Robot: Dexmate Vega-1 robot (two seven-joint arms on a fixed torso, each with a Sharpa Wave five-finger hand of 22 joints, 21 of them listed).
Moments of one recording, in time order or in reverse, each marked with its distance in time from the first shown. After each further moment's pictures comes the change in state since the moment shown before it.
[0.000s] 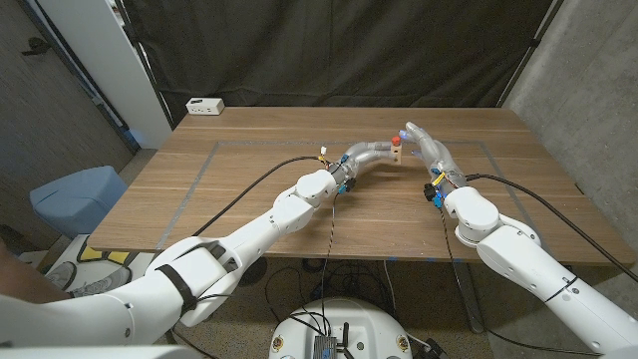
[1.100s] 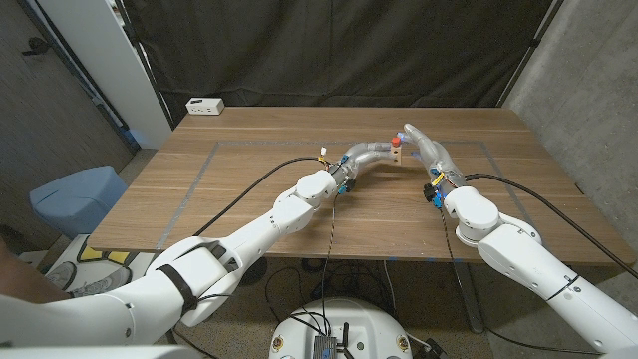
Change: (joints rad) left arm -0.003 -0.007 0.000 0.017 -0.001 -0.005 0.000; left_hand 0.001 0.002 0.000 0.000 -0.005 0.000 0.000 0.000 0.000 -0.003 0.000 -0.004 -0.001 0.000 0.000 0.000 0.000 0.000 0.000 0.000 0.000; right arm 0.003 -0.013 -0.005 -0.011 0.010 -0.029 -0.004; right_hand 0.000 0.000 0.000 0.000 0.000 0.093 0.033 0.031 -0.004 0.040 -0.021 0.023 0.000 -0.006 -0.006 0.013 -0.003 0.010 0.009 0.005 0.000
